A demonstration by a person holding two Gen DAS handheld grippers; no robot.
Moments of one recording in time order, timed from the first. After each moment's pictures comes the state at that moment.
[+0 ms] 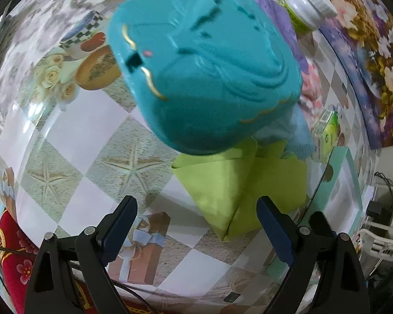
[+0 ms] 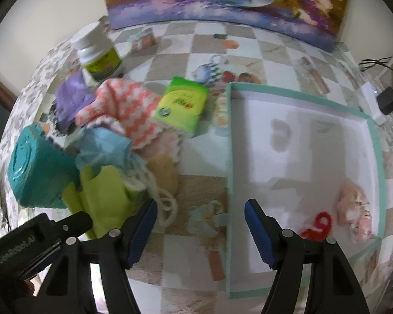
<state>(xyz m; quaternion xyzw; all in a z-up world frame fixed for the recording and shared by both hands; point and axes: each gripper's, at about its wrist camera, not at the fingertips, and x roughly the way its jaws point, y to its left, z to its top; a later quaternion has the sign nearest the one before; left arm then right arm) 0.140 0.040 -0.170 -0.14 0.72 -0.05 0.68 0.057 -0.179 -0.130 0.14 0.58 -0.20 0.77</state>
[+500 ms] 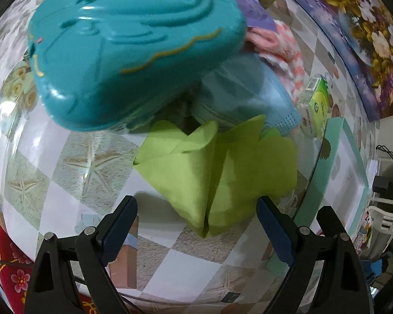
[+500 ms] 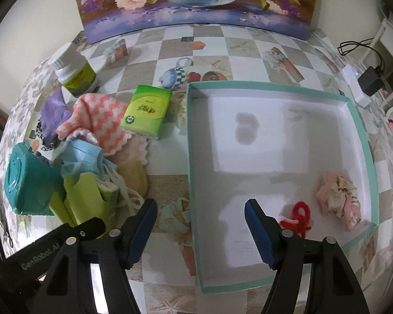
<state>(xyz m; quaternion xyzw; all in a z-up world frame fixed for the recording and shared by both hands) 0.142 -0.024 -0.184 -0.10 0.72 -0.10 0.68 0.038 -0.199 -0.126 0.17 0.58 -0.23 0.76</state>
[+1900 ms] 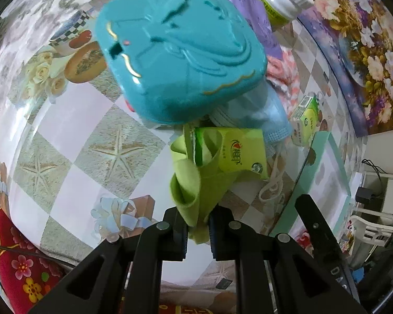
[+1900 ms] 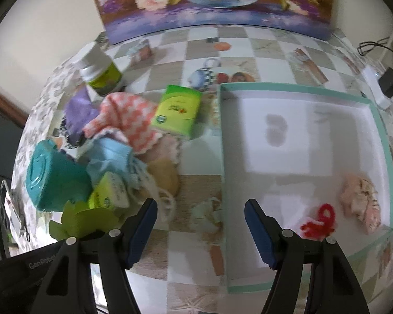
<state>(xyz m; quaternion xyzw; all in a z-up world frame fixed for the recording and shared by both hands) 0.123 -0.018 -0.165 -0.15 0.72 -0.10 0.67 0.047 -0.178 -0.124 0.19 0.56 -0.16 0.79</state>
